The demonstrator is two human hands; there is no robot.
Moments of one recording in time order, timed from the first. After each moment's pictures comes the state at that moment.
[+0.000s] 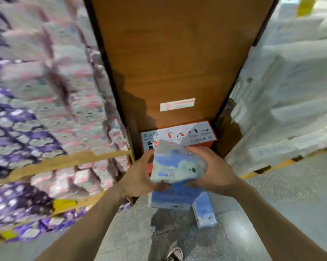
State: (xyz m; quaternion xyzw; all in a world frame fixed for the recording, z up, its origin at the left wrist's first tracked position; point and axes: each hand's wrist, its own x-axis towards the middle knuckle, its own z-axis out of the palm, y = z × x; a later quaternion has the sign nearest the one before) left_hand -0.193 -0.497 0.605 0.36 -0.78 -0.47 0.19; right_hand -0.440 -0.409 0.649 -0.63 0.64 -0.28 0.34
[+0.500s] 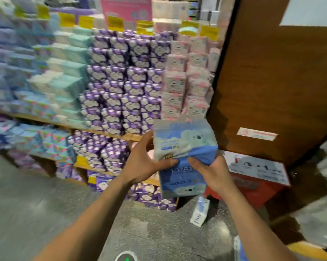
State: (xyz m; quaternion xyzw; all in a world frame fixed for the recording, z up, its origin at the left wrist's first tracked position) left_hand 0.045 -0.323 0.714 0.53 -0.61 -0.36 0.47; right_hand -0.178 -0.347 0.693 -0.60 0.48 -0.44 0.46
